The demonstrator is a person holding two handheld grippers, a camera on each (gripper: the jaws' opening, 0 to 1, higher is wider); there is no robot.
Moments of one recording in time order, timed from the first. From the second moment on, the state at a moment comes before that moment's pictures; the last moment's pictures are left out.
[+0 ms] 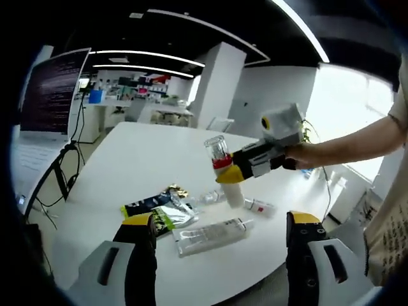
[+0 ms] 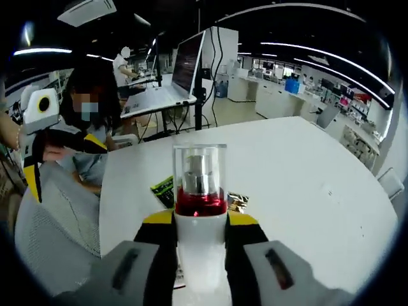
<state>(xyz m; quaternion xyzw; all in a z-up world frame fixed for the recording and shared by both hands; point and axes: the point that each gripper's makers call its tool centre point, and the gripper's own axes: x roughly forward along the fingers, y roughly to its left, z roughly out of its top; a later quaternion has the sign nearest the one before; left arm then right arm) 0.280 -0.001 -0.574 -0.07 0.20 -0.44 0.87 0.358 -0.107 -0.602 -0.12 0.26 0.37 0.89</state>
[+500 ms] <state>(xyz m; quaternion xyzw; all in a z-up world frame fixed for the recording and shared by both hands) 0.256 -0.078 -0.512 -0.14 0.17 -0.58 0.78 0.264 -0.092 -0.547 0.06 0.20 0.46 0.86</state>
